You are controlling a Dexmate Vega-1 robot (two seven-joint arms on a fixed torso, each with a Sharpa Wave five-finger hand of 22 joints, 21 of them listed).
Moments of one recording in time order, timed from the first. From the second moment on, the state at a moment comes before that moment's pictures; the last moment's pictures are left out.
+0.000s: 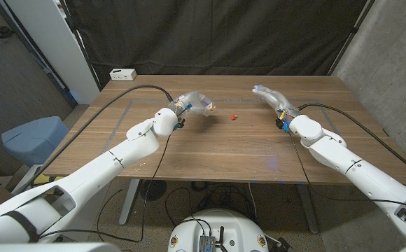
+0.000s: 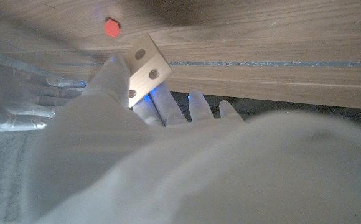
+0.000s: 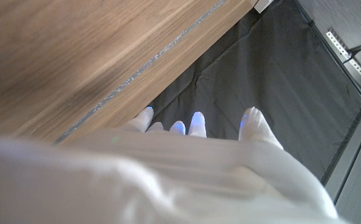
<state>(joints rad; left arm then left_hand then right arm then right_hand) 0.68 0.63 0.68 -1.73 0.33 0.29 0.05 0.96 -0.08 0.41 -0.15 0.18 0.82 -0.21 0.28 0.19 0.78 -0.22 0.40 0.39 0.35 -0.04 0.21 0.18 0.06 0.15 0.20 0.17 -0.78 -0.70 -0.50 -1.52 0.26 0.06 -0.10 0.40 0.07 0.32 -0.17 0.21 0.24 -0.15 0.22 0.18 0.01 -0.13 0.19 0.17 -0.11 -0.03 0.20 0.18 0.06 -0.02 0.19 0.16</state>
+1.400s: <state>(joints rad) 0.79 0.64 0.61 -1.67 -0.01 0.03 0.13 0.96 -0.07 0.40 -0.14 0.18 0.83 -0.21 0.27 0.19 0.79 -0.22 0.37 0.40 0.39 -0.05 0.22 0.18 0.16 0.11 0.22 0.17 -0.61 -0.82 -0.65 -1.68 -0.14 -0.14 0.08 0.58 -0.03 0.37 -0.19 0.20 0.37 -0.22 0.24 0.18 0.02 -0.14 0.19 0.18 -0.09 -0.03 0.20 0.18 0.12 0.01 0.19 0.17</state>
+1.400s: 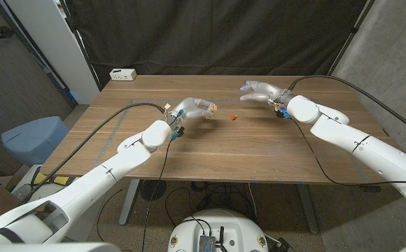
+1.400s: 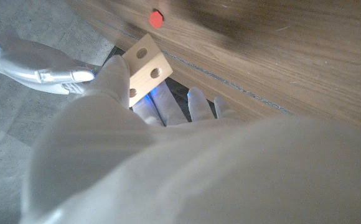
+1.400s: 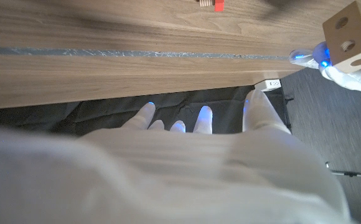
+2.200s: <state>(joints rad) 0.80 0.61 0.61 -1.62 -0.08 -0.03 0.11 0.95 -0.07 0.39 -0.15 0.18 0.85 -0.21 0.27 0.19 0.79 -0.22 0.37 0.40 0.40 -0.04 0.22 0.18 0.16 0.11 0.22 0.17 -0.49 -0.81 -0.73 -1.62 -0.36 -0.03 0.19 0.68 -0.06 0.39 -0.19 0.20 0.37 -0.22 0.24 0.19 0.01 -0.15 0.18 0.18 -0.08 -0.03 0.20 0.18 0.14 0.03 0.19 0.17</state>
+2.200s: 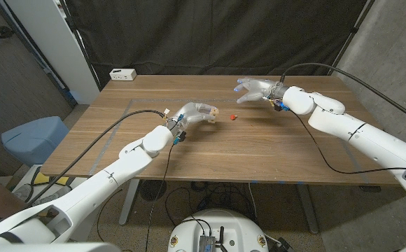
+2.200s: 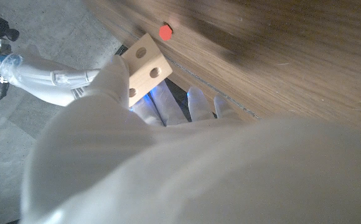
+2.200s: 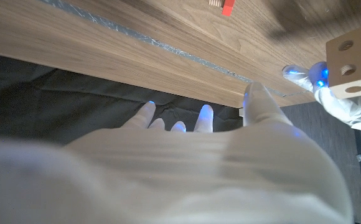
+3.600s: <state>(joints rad) 0.77 0.57 0.64 -1.51 -0.14 -0.13 0.05 0.95 -0.06 0.38 -0.14 0.18 0.86 -0.21 0.25 0.19 0.79 -0.22 0.36 0.40 0.40 -0.04 0.22 0.18 0.16 0.11 0.21 0.18 -0.26 -0.74 -0.84 -1.41 -0.63 0.26 0.39 0.77 -0.13 0.40 -0.18 0.20 0.27 -0.22 0.20 0.20 -0.12 -0.12 0.17 0.18 -0.12 0.02 0.18 0.18 0.12 0.07 0.18 0.17</state>
